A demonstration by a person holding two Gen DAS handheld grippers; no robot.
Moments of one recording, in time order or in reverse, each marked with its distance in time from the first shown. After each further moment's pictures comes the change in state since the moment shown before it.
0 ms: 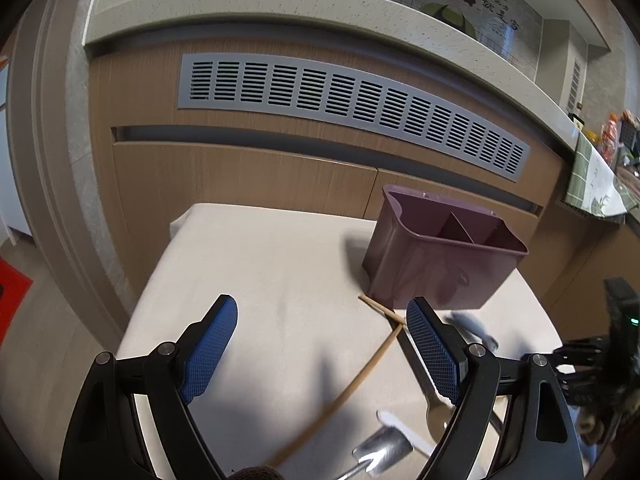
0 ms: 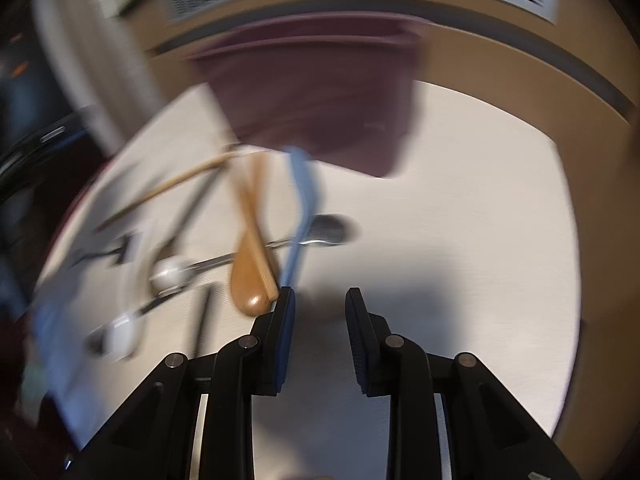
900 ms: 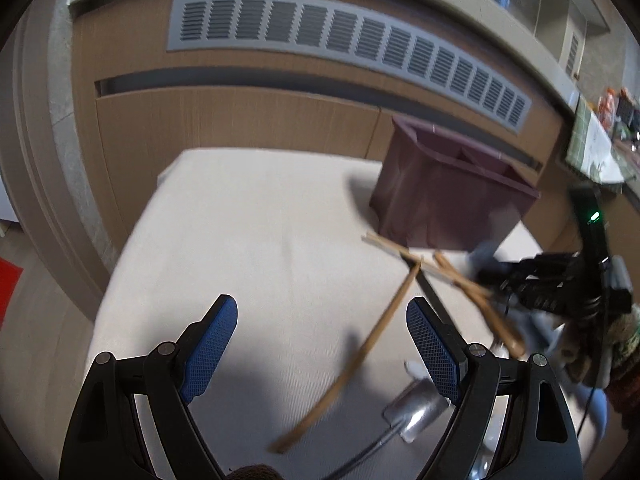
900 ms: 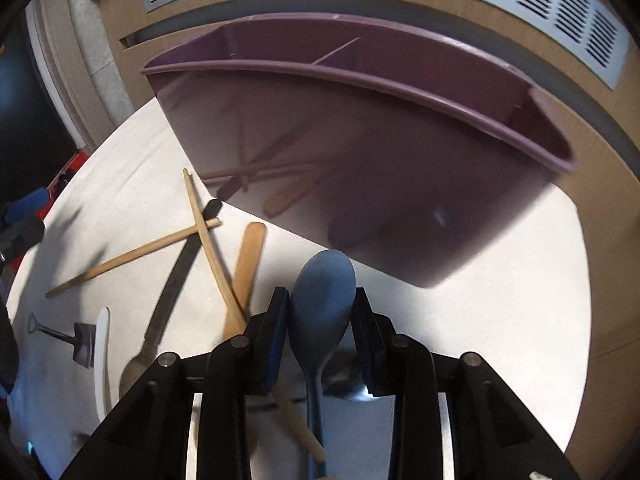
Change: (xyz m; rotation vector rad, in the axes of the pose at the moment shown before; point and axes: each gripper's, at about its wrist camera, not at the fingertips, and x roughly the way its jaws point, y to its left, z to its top) left arm 0.022 0.012 -0.033 0.040 0.179 -0.028; right arm 0.067 0.019 0.069 -0.005 0.018 -0.175
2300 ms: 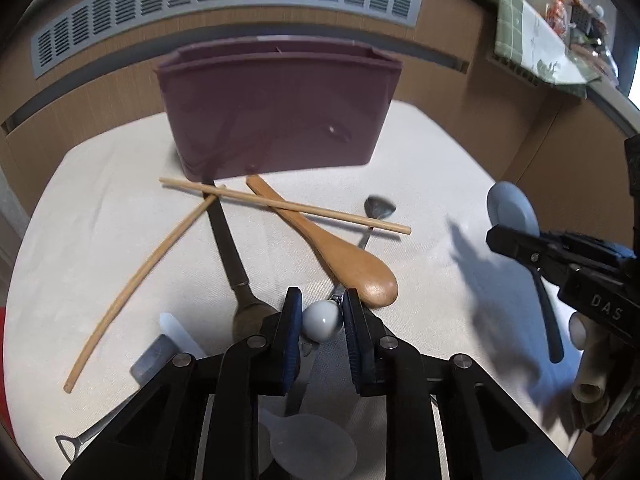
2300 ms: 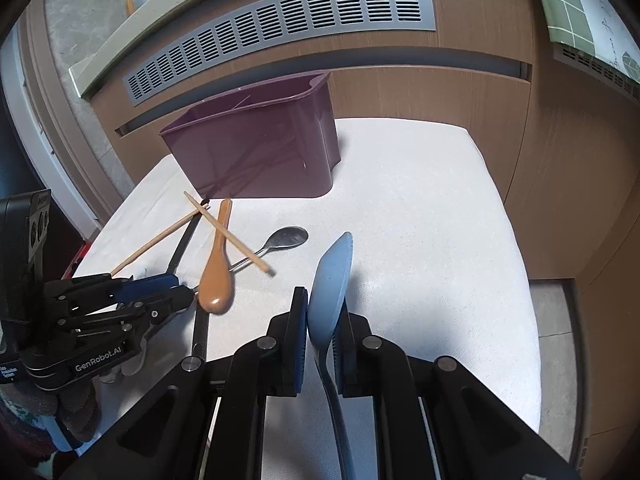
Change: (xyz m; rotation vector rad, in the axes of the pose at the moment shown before) left arm 0.026 -0.156 -0.030 0.190 0.144 -0.093; right arm -0.101 -0.055 -0.117 0.281 -0.224 0.038
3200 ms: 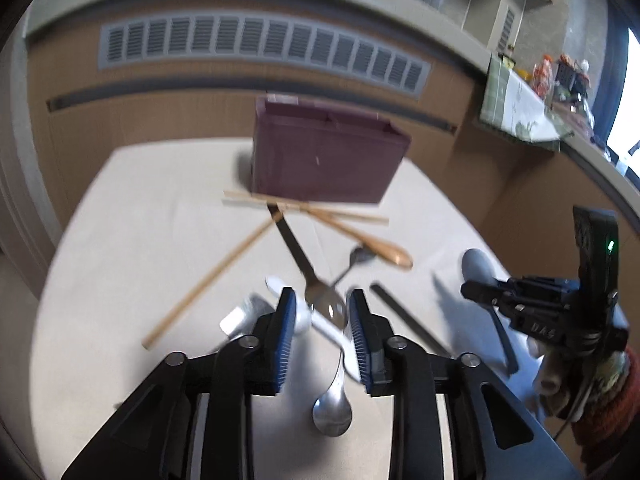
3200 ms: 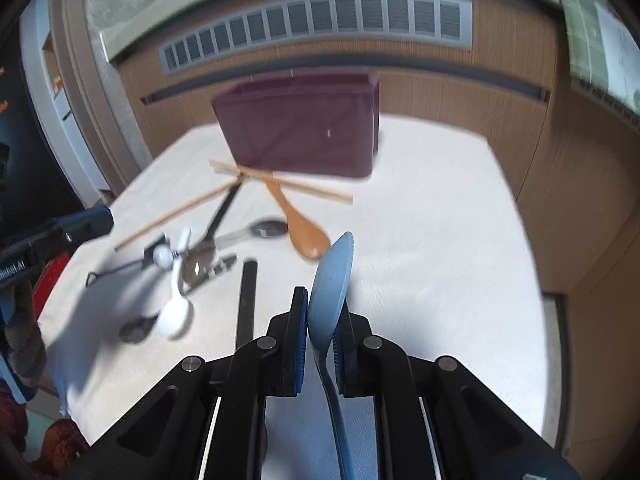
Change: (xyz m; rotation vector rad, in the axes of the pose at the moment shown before) left arm -0.076 0.055 -0.034 -0.069 -0.116 -0.072; right arm -0.016 0.039 -0.024 -0.101 0.050 -0.004
